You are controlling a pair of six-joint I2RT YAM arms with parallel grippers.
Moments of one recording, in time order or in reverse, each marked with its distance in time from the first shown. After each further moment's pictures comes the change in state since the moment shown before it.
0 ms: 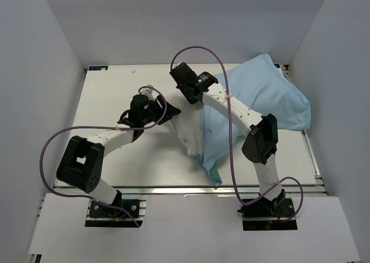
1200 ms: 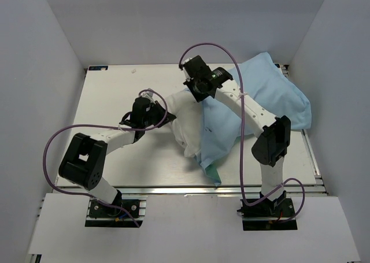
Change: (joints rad) left arm 0.001 0.042 -0.023 -0.002 -0.058 0.028; right arm -0.066 -0.116 -0.093 0.015 -0.169 -0.009
